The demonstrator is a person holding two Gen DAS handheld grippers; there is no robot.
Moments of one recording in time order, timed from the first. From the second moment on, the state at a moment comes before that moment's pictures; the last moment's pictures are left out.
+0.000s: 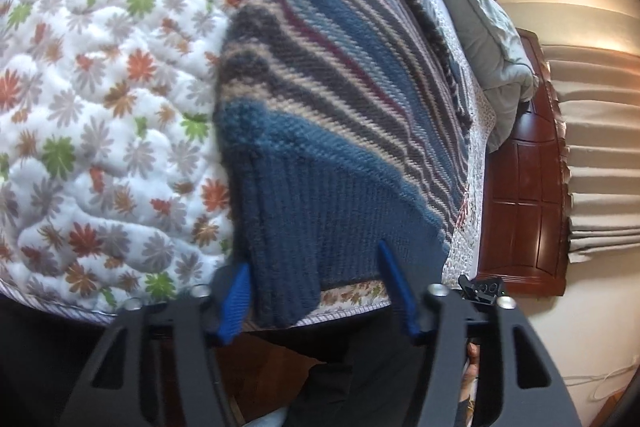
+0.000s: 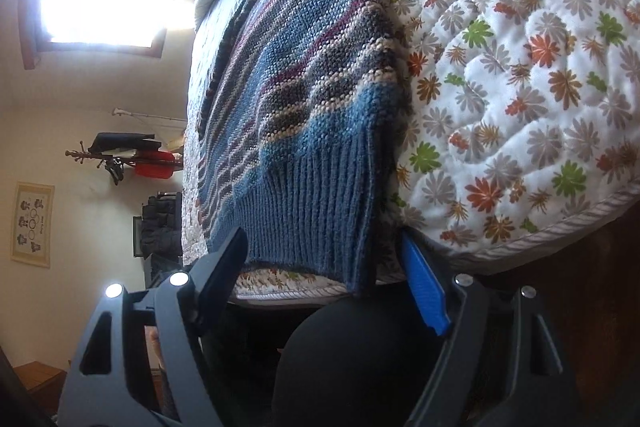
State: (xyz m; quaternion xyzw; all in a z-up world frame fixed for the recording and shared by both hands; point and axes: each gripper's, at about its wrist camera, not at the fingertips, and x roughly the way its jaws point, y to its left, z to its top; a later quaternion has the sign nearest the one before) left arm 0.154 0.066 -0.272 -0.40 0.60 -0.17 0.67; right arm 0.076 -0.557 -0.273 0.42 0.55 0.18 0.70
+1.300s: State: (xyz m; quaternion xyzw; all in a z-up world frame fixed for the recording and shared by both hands) left arm 0.360 0.099 -0.089 -0.42 0.45 -0.25 0.75; right arm 0.315 -0.539 -0.081 0.32 0.46 0.22 0.80
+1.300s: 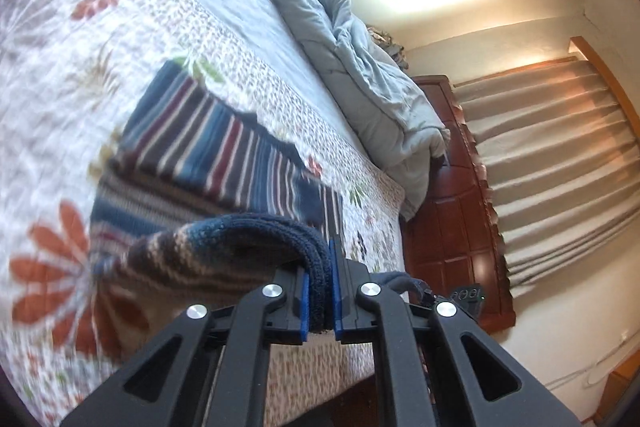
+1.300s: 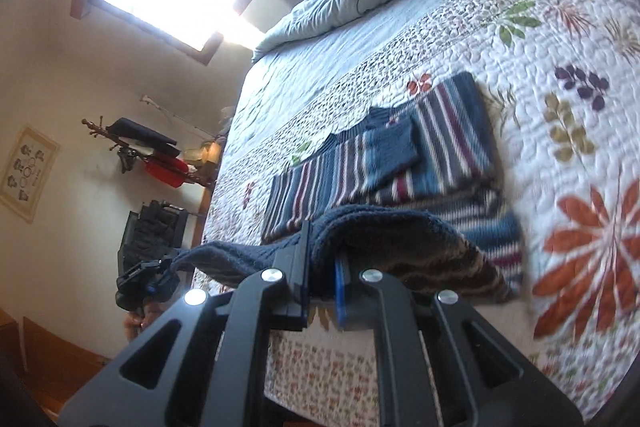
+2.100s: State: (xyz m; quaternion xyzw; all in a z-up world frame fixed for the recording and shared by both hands) left arm 0.525 0.107 -0.207 -0.42 0.52 -0.21 0.72; right arm 0.495 -0.546 -0.196 0.32 0.54 0.18 0.76
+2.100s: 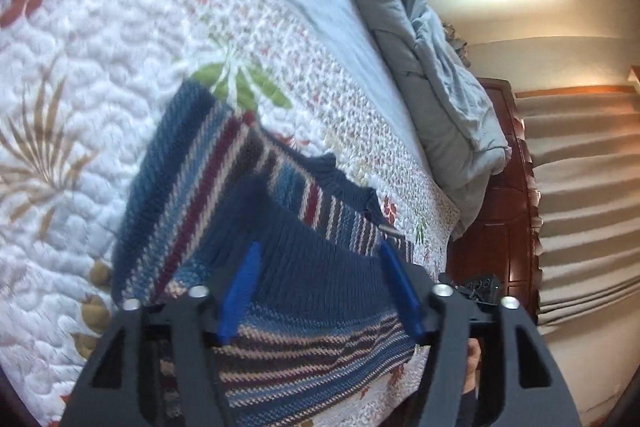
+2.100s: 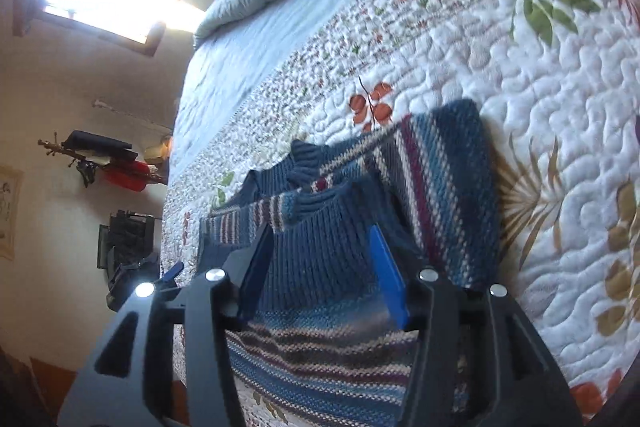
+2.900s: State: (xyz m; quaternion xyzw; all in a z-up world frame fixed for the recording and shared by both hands) left arm 0.576 0.064 -0.241 -0.18 0.64 -0.25 0.71; right arm 0.552 -0.516 -0.241 0.18 0.62 0.23 0.72
